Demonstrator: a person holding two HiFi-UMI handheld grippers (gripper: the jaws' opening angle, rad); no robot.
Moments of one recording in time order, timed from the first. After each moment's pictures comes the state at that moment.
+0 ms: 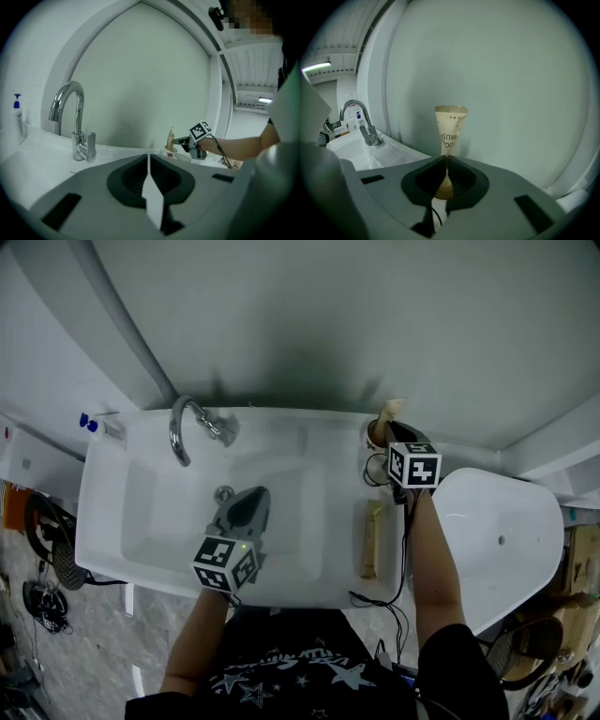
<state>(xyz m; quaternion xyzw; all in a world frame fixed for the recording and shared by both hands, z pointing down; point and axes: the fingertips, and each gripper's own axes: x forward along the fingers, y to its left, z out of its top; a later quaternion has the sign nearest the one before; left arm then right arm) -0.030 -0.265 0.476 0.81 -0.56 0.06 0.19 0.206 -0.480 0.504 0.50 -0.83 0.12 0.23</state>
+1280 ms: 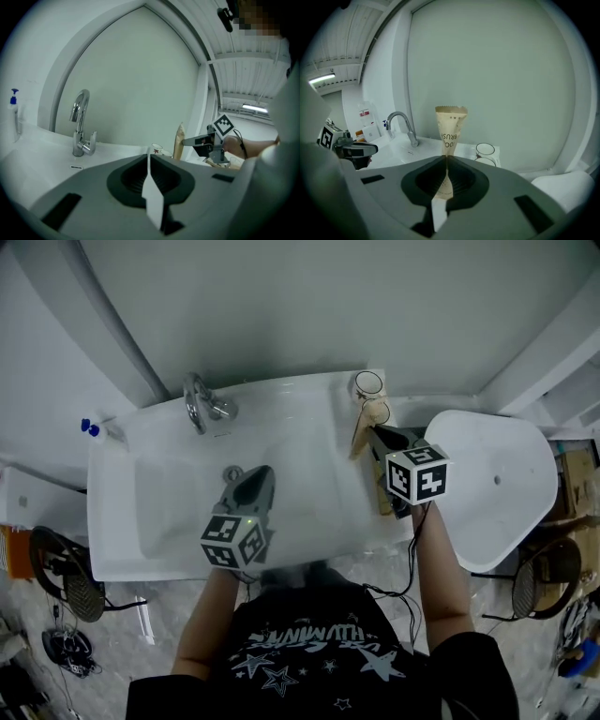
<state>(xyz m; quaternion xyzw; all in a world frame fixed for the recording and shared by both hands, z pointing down) -0.050 -0.199 0.464 0.85 -0.48 0.05 0.19 0.155 -0.276 0.443 0.48 -0.84 0.15 0.21</state>
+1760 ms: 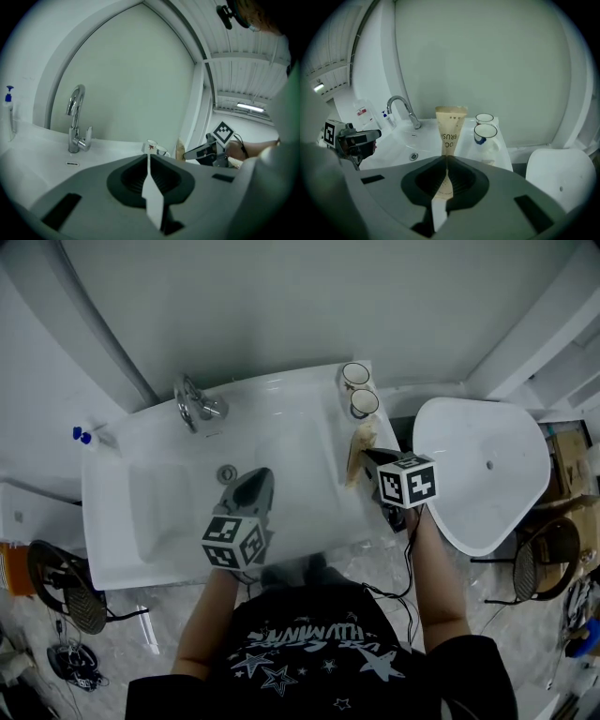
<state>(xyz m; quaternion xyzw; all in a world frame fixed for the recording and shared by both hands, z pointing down) -0.041 -0.184 0.474 0.87 -0.46 0.06 0.19 0.166 -0.221 0.508 0.47 -0.80 0.25 0.26</state>
